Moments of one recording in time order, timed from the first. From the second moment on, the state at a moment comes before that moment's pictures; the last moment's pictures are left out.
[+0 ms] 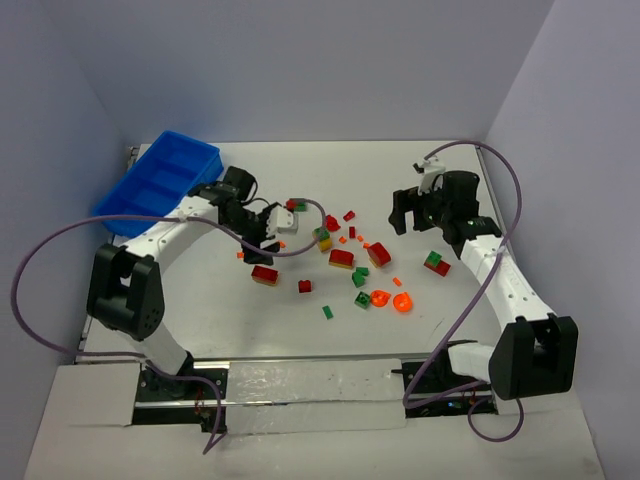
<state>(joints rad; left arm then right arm) -0.41 1.65 1.28 -0.84 0.61 1.06 0.08 1.21 0.93 -0.33 -0.30 -0.10</state>
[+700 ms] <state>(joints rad) -0.49 1.73 1.15 -0.86 0.48 1.22 0.09 1.26 0.94 -0.35 -0.30 -0.12</state>
